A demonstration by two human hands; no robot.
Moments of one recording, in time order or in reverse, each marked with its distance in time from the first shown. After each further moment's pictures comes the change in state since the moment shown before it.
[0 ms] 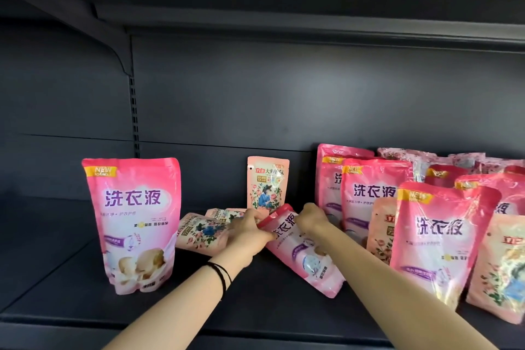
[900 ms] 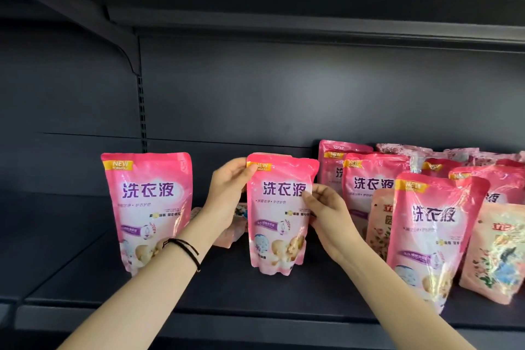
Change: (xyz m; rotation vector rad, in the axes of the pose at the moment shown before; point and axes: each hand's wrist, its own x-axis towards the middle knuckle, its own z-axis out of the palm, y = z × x) left_hand -0.040 0.052 -0.082 -0.577 0.008 0.465; right_hand -0.100 -0.008 -0.029 1.241 -0.035 -0.287
